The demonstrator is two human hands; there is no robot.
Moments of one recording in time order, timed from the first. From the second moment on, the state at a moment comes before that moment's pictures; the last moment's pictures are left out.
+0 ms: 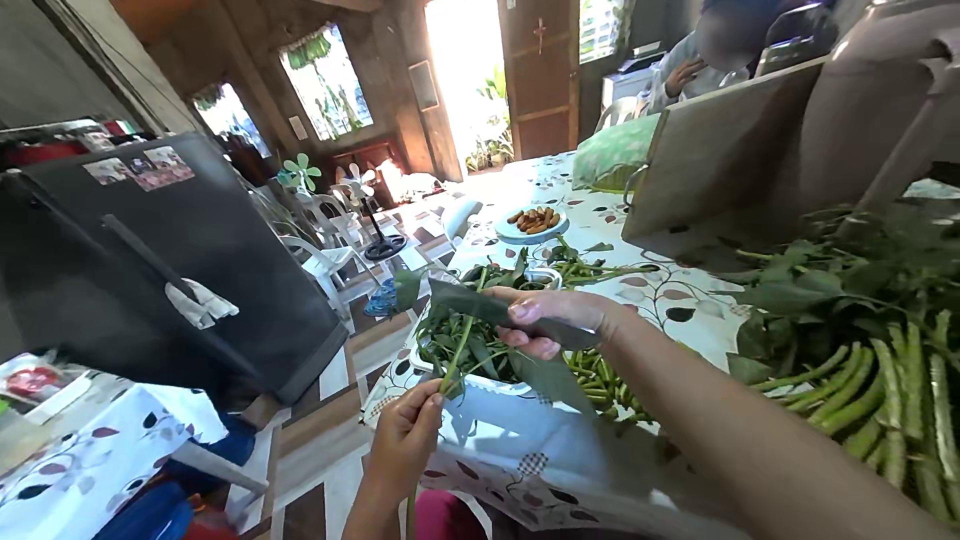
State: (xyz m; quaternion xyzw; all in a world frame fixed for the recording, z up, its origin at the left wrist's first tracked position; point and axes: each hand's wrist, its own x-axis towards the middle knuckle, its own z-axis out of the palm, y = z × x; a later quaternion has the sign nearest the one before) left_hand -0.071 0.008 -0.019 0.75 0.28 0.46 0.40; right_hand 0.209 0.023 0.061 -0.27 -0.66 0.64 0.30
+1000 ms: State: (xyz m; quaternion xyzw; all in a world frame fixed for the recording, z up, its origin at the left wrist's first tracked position) left_hand -0.074 -0.012 -0.008 0.71 0.31 0.51 0.38; right_hand 0.248 0.012 0.097 -0.65 -0.56 0.44 0.27
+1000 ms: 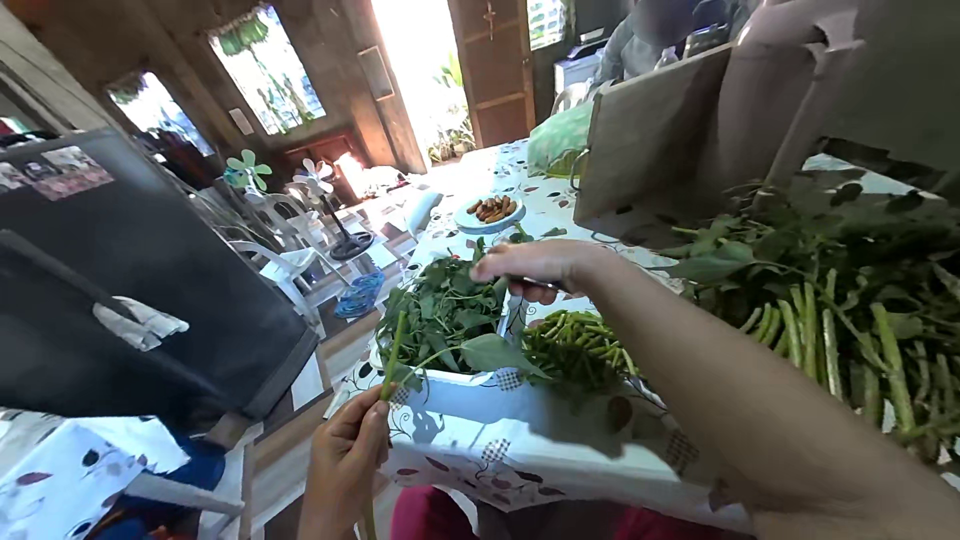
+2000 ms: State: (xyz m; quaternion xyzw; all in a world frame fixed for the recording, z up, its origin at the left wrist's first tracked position) left_hand -0.031 0.016 0.003 0.76 0.31 0.46 0.33; right_hand 0.230 -0.001 0.070 -0.26 -0.67 0.63 0.29
